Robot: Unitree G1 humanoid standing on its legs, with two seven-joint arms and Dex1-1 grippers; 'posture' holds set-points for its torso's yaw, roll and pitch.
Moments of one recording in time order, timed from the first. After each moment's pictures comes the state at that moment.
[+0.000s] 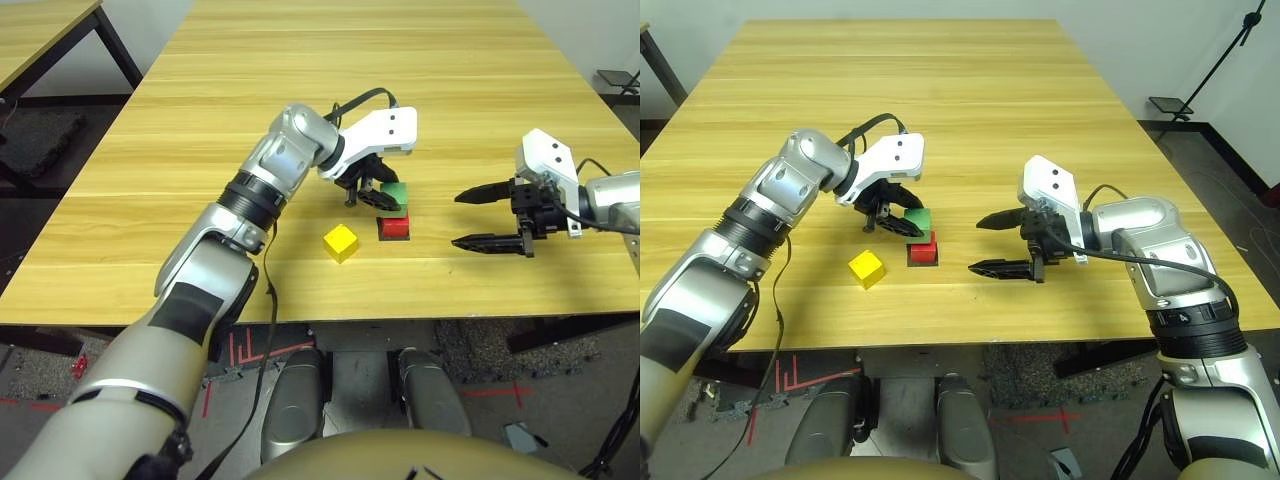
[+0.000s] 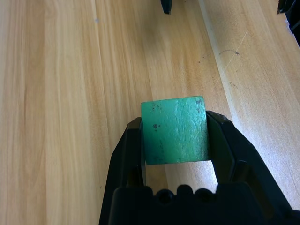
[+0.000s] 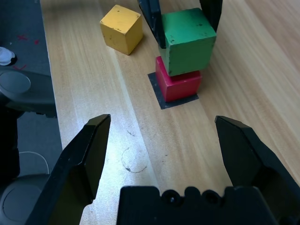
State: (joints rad) left arm -1.09 0.29 -0.46 0.58 0.08 0.35 -1.34; right arm -0.47 -0.85 0.09 -0.04 0.34 0.56 1.34
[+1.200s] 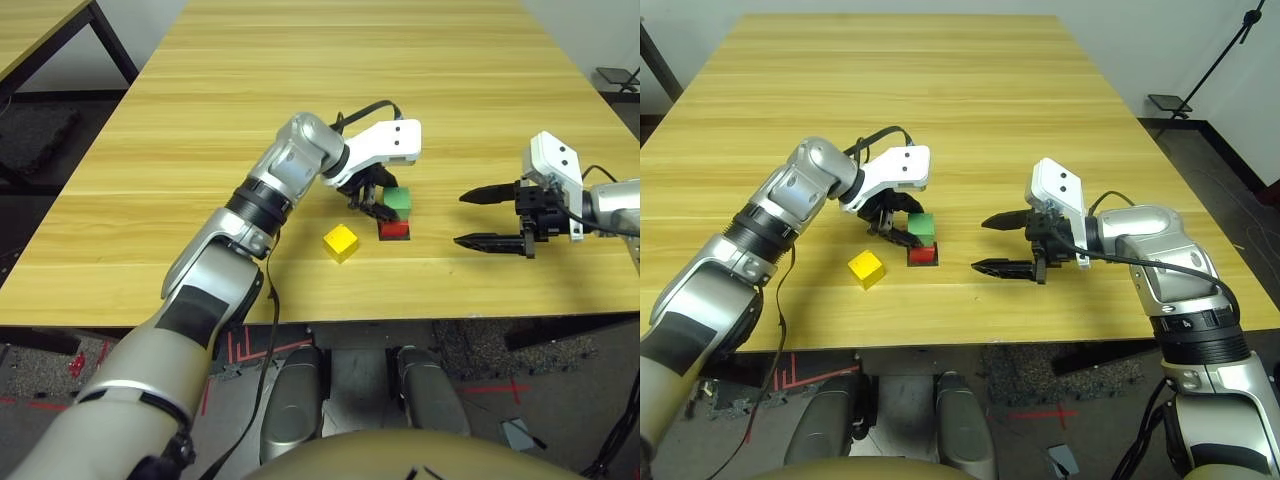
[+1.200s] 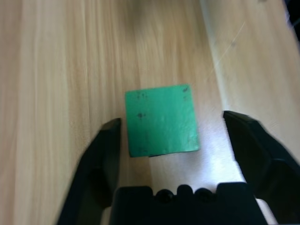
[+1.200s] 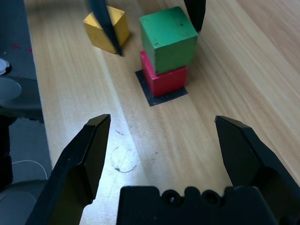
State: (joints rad) left arm -1.04 0.31 -0.45 0.34 0.08 0.62 -1.34; right arm -0.47 -0.85 0.07 0.05 0.36 0.49 1.31
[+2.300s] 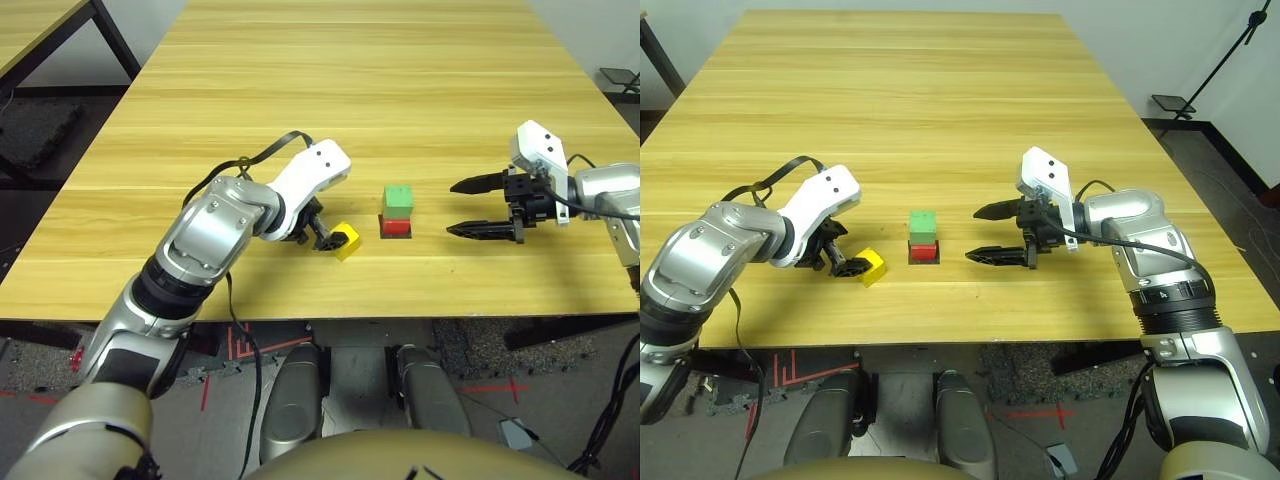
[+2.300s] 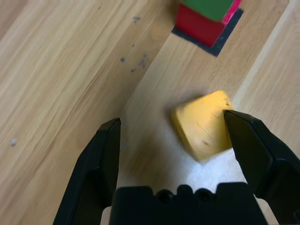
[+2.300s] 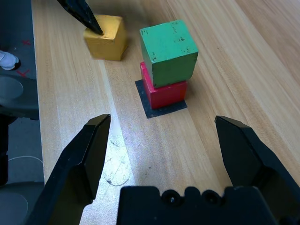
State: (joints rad) left arm -0.69 0.57 -0.38 -0.36 -0.17 1.40 -0.77; right arm -0.58 -0.80 0.13 0.19 0.31 0.43 1.38
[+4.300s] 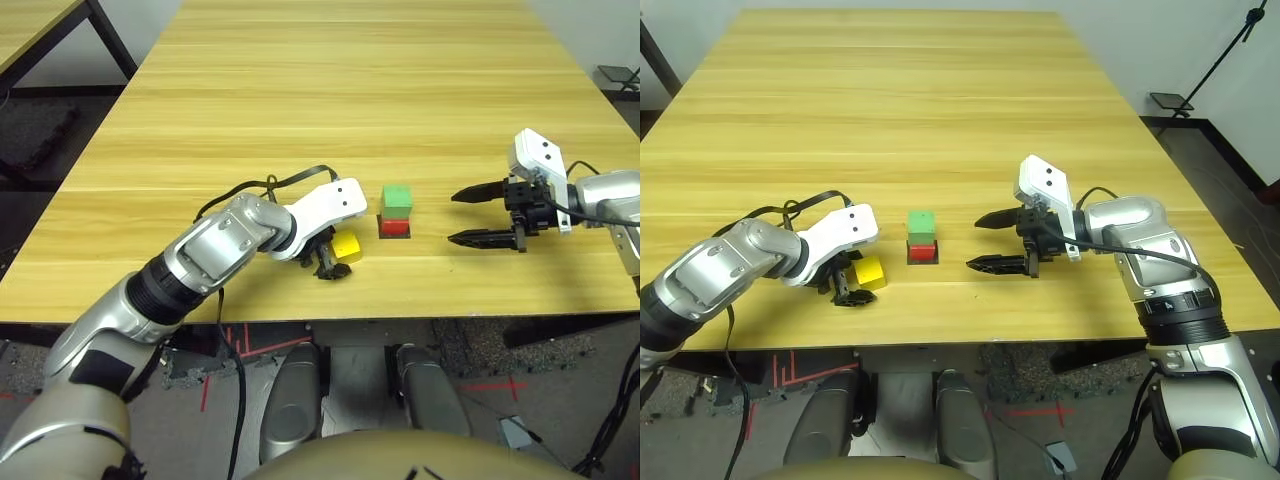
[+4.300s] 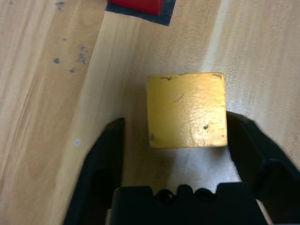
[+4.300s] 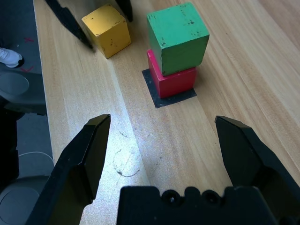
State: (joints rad) left arm -0.69 0.73 -0.61 -0.30 -0.28 1.09 -0.82; right arm -0.54 -0.82 0.13 0.11 0.32 0.50 1.36
